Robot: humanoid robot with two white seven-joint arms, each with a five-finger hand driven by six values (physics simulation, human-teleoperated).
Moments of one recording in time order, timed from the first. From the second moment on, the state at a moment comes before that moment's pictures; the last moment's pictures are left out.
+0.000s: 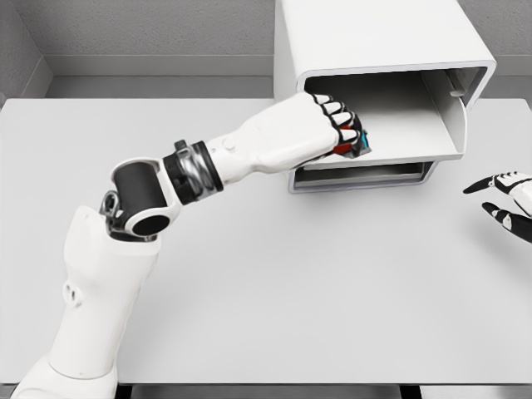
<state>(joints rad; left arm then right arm) -0.48 0.00 -0.30 -1.77 -0.88 -0.61 -0.61 0.16 -0.73 -0.15 -1.55 0.31 -0.61 0.16</state>
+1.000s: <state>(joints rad) -0.52 0.00 -0.32 -1.74 -0.88 -0.61 -0.61 0.14 -0.70 -0.15 -1.57 0.32 -0.61 0.16</state>
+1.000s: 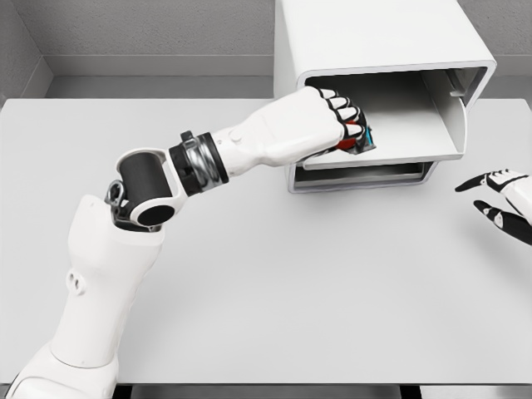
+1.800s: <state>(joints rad) -0.59 0.00 -0.42 -1.72 -0.88 -0.61 -0.61 0.14 -0.64 -0.15 -1.61 0.33 -0.61 0.16</state>
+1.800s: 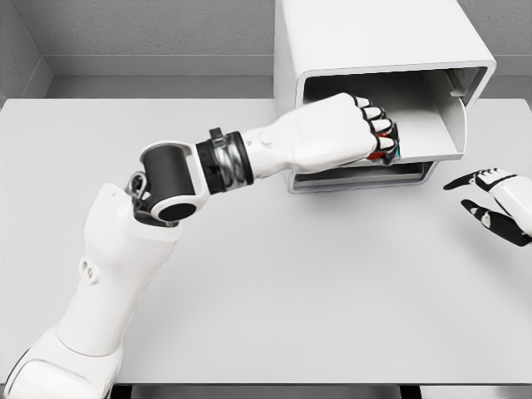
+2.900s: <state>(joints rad) -0.64 0.00 -0.43 -1.63 -0.90 -0.61 -0.61 0.14 -0.63 -0.15 -1.61 0.34 -0.61 0.16</state>
